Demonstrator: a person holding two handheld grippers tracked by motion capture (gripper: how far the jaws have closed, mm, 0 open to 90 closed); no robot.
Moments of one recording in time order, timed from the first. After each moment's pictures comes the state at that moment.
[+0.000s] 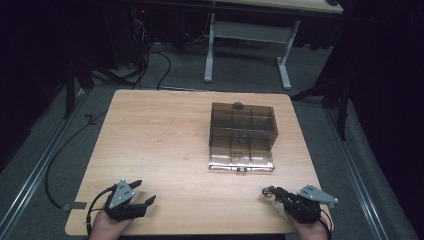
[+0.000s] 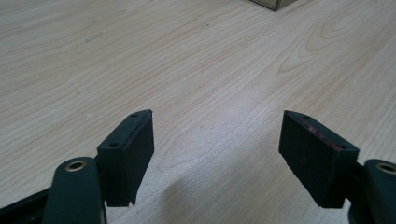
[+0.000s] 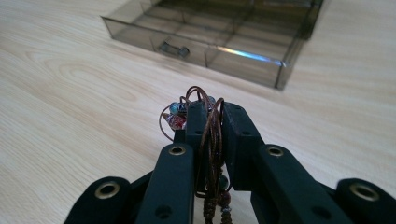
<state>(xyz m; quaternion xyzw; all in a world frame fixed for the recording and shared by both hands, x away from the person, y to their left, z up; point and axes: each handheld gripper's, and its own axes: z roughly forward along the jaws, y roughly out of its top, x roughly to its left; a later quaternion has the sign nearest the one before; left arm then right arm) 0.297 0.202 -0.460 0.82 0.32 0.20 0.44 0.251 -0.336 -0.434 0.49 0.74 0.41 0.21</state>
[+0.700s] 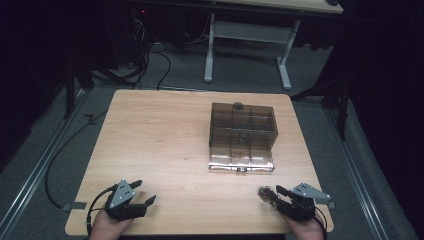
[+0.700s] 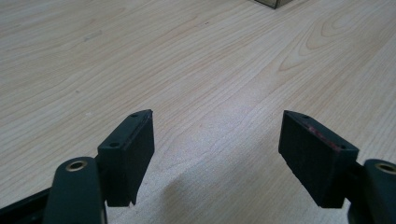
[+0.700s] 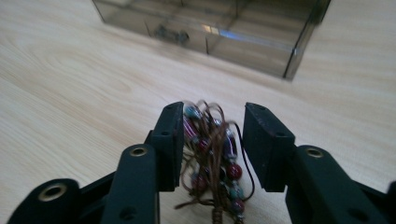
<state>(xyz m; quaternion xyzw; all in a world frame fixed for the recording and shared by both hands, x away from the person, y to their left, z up) 0.298 0.201 -0.460 0.82 0.31 0.20 0.44 0.256 -0.325 -0.434 0.49 0.74 0.41 0.21</state>
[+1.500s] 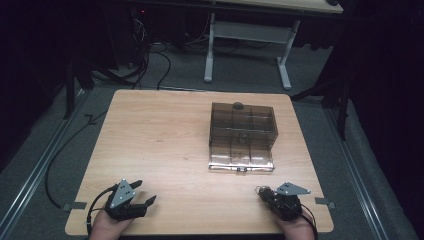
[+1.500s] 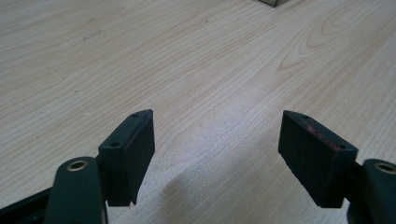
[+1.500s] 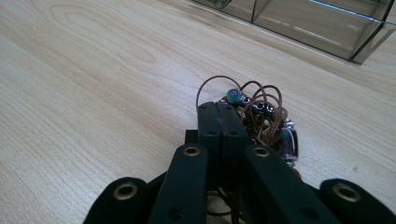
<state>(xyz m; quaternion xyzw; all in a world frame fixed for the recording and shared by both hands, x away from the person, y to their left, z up) 0.298 0.201 -0.460 0.82 0.31 0.20 0.44 0.269 -0.297 -0.449 0.47 0.79 0.34 0.17</state>
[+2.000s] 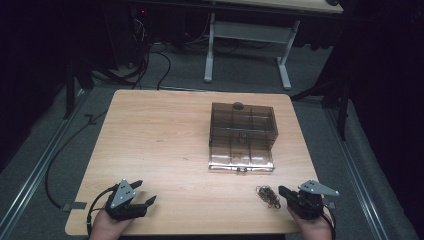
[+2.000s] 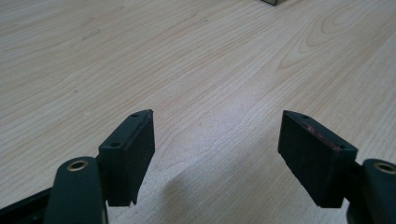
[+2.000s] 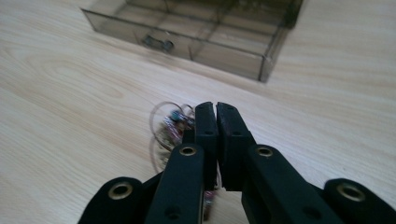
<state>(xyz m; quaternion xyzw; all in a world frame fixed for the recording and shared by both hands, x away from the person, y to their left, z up) 0.298 0.200 -0.460 0.82 0.31 0.20 0.44 0.259 -0.338 -0.419 0.52 0.74 0.37 0.20</state>
